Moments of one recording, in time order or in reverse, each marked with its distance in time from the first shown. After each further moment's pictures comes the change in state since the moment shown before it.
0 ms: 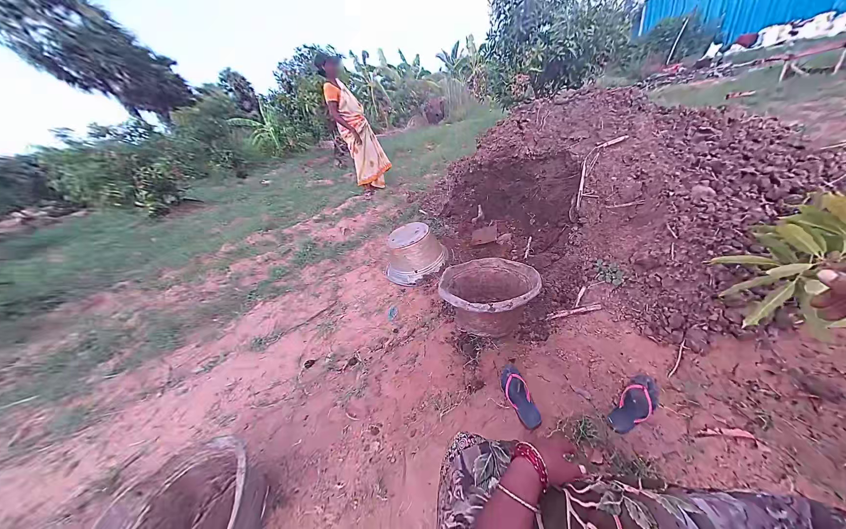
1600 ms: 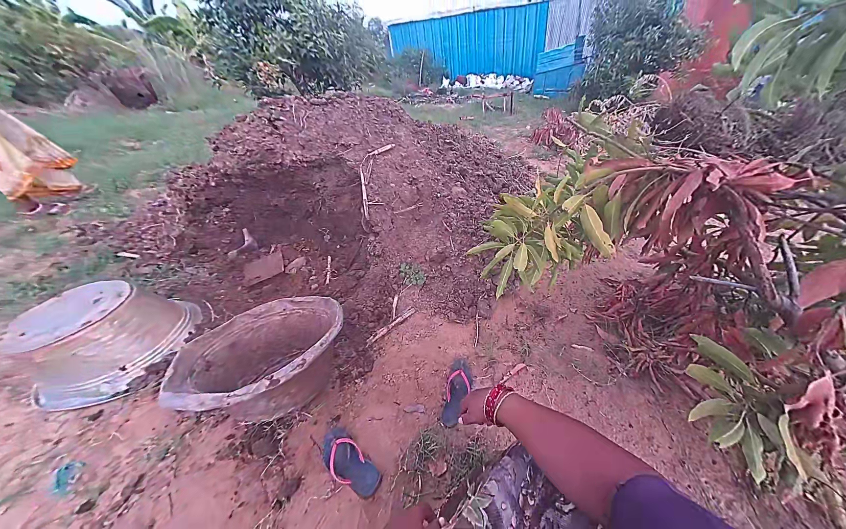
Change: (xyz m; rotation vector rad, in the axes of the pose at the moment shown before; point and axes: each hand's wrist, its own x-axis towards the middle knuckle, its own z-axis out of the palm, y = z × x) left_hand 0.081 0.037 0.016 0.324 -0.283 -0.030; right_hand 0.117 0.201 0.213 -0.640 -0.980 -0.027
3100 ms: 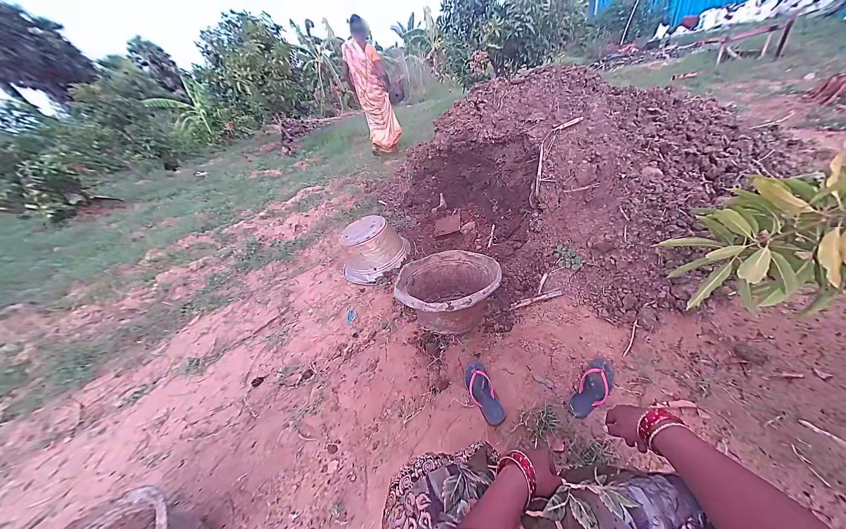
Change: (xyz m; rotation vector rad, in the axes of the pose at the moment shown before) left_hand -0.004 -0.002 0.005 -0.073 0.024 -0.045; right_hand 0.035 0.009 0.030 -0.058 -0.097 0.088
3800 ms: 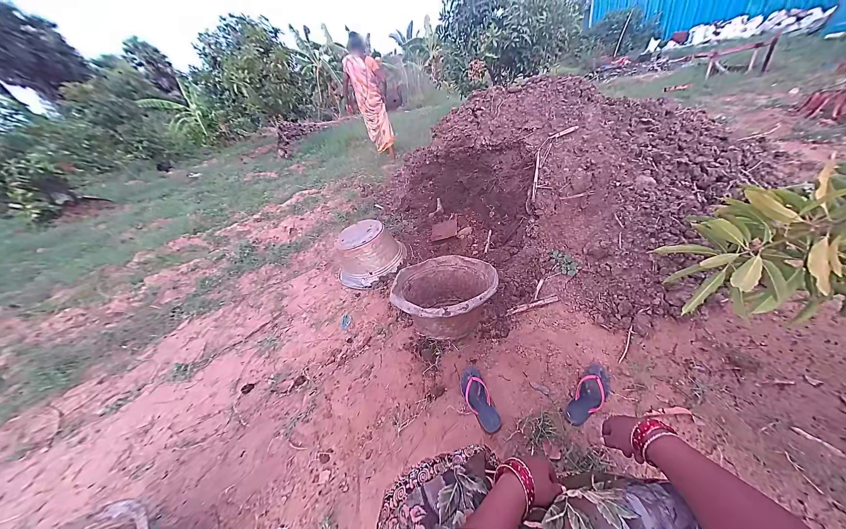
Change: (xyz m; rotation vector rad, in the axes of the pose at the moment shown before) left_hand -0.009 0.006 -0.006 -0.012 0.027 0.012; right_hand 0.002 -0.008 0.002 -0.082 -0.025 0.016
